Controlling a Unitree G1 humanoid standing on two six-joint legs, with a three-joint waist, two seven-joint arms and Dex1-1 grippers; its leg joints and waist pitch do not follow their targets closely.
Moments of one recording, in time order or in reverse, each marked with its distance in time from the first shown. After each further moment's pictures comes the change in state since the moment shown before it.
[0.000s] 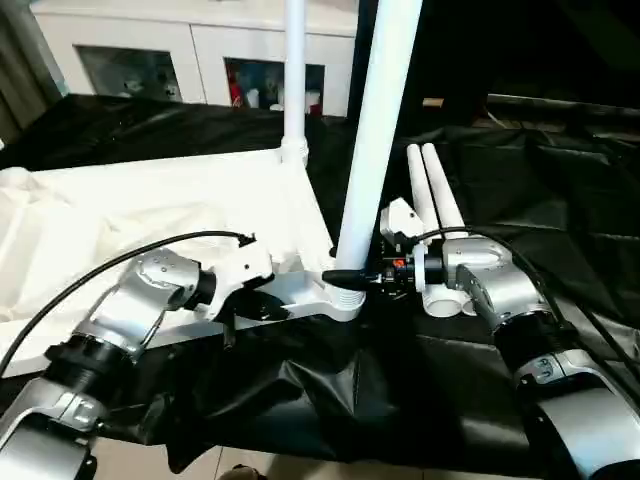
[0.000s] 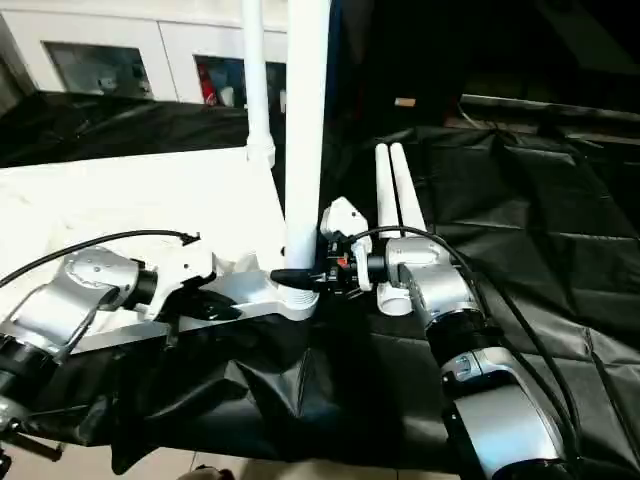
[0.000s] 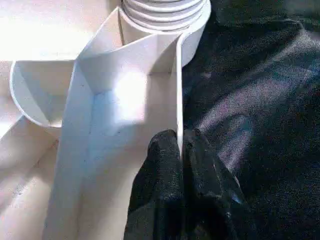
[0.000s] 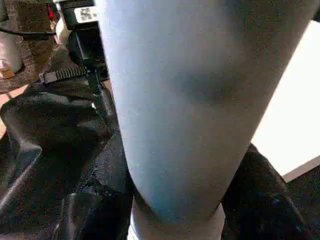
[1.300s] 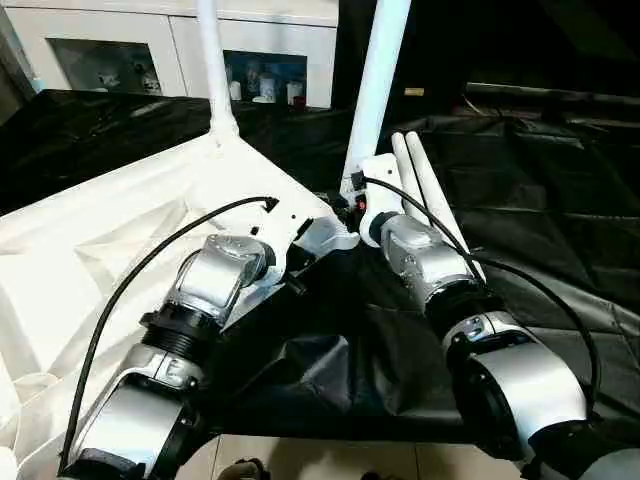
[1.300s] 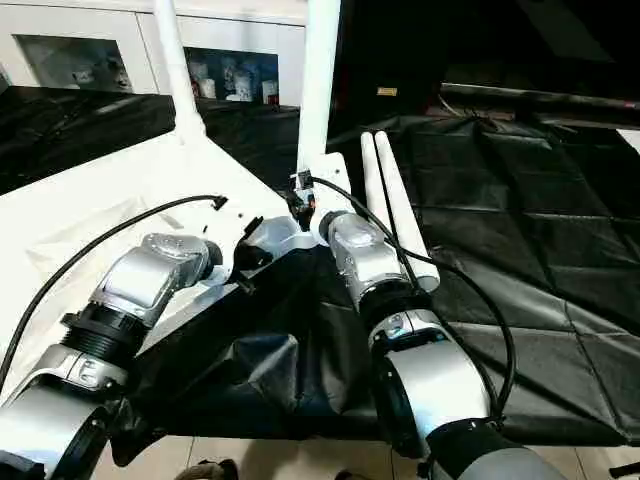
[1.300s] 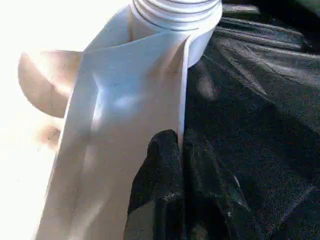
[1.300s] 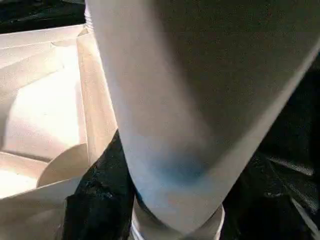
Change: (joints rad) left arm -0.176 -0.336 0.133 0.131 0.057 0.410 0.564; right arm -0.235 0.289 -0.210 0.323 -0.080 0.061 -0.999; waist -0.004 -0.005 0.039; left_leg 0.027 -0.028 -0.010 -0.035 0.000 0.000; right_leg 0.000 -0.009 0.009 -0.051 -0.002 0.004
